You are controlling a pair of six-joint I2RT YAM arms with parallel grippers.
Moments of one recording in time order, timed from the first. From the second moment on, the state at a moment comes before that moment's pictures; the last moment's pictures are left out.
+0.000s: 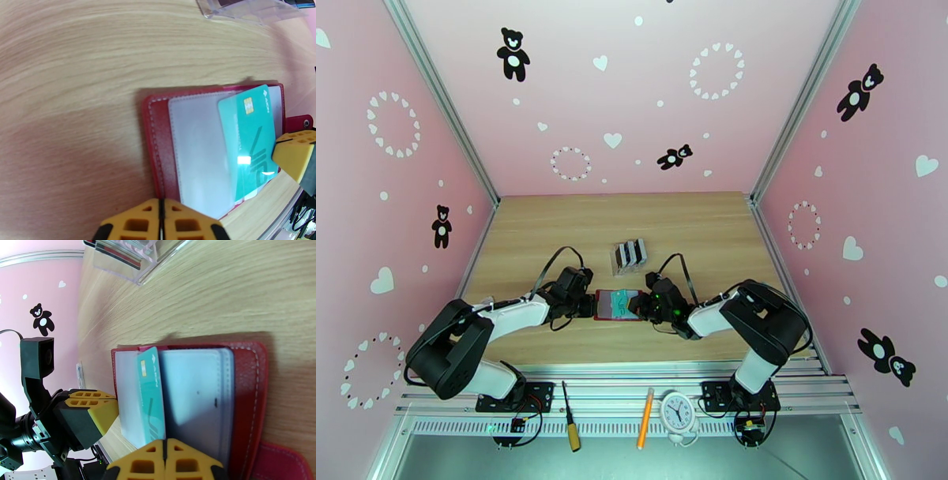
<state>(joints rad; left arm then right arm) -0.55 1.48 0.59 -0.15 0.23 -0.51 0.76 1.72 0.47 0.65 -0.30 1.13</state>
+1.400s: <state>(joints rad) -0.57 1.49 0.60 -0.14 0.26 -0.51 0.82 1.61 0.78 -0.05 -0.17 0.87</state>
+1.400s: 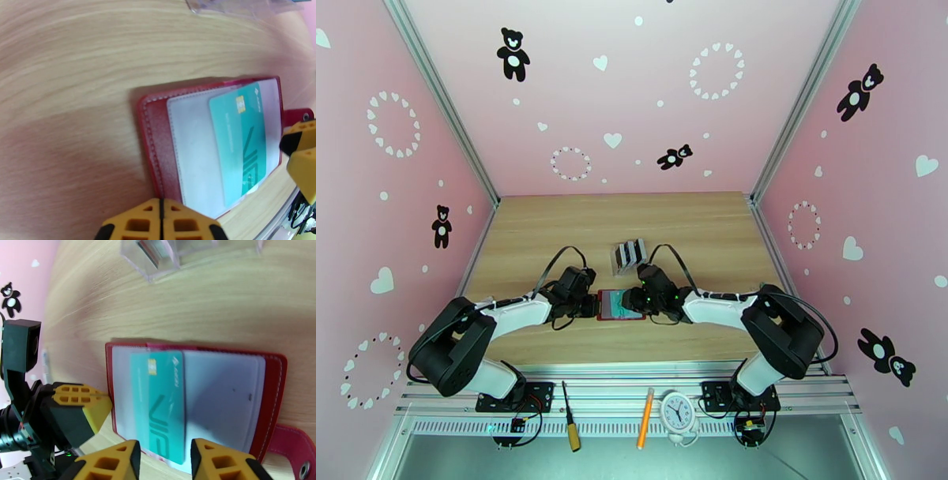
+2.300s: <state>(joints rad) -0.59 1.49 0.60 -0.13 0.30 -0.51 0.88 1.75 1.01 -0.40 -0.01 0.74</state>
